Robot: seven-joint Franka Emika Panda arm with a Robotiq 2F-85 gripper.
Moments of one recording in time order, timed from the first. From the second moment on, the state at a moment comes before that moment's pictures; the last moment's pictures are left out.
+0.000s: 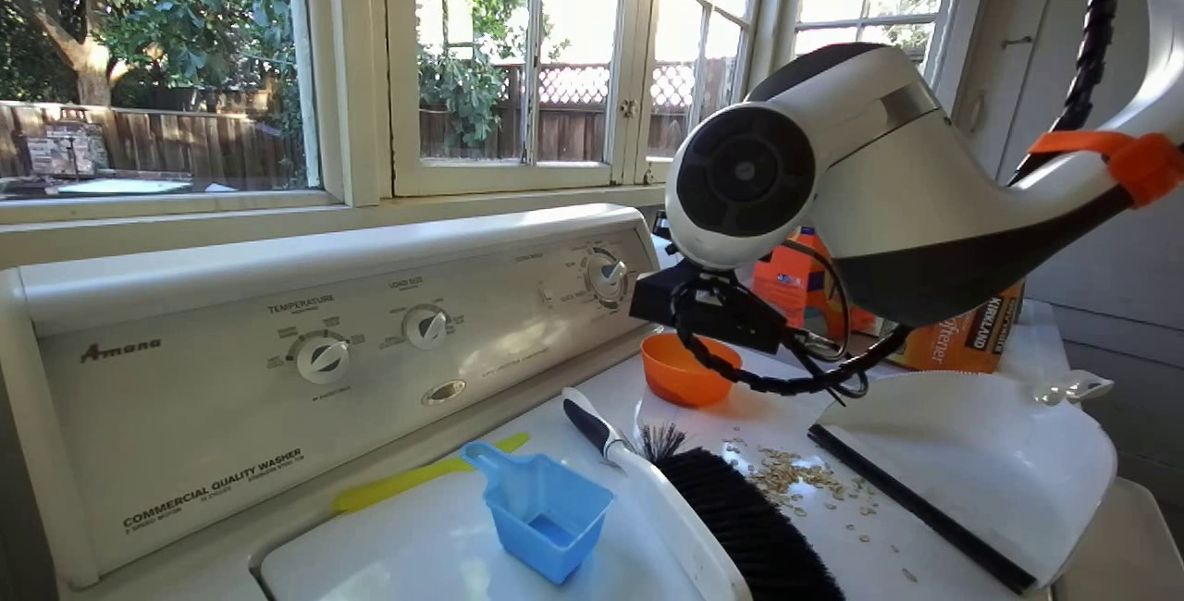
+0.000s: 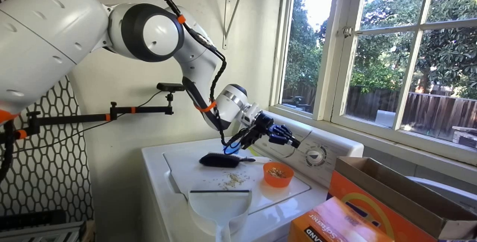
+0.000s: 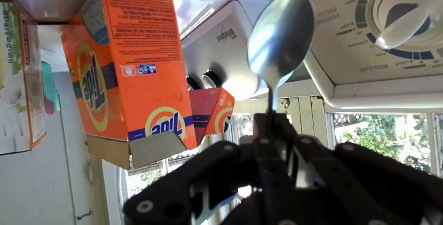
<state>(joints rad) 0.52 0.69 0.12 -1.52 -1.48 1.81 2.31</state>
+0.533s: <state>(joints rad) 0.47 0.67 0.18 -1.52 -1.47 1.82 2.32</state>
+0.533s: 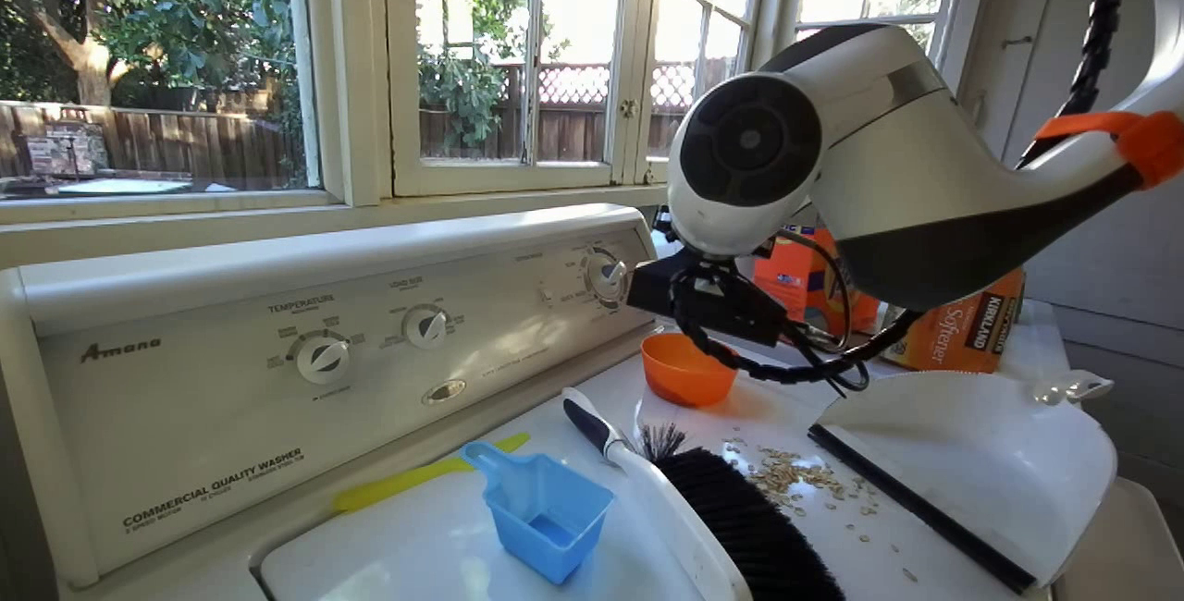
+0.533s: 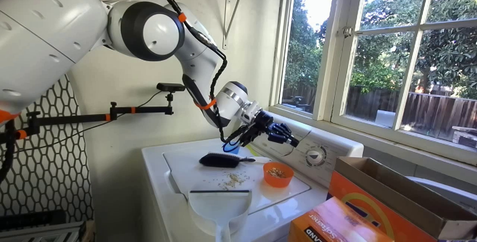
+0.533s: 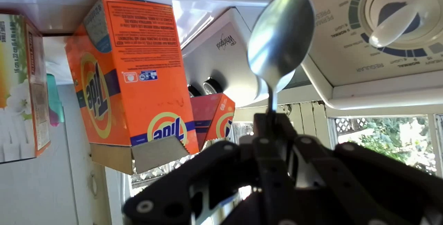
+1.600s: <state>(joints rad) 0.33 0.46 0.26 -1.79 -1.15 2.23 2.12</state>
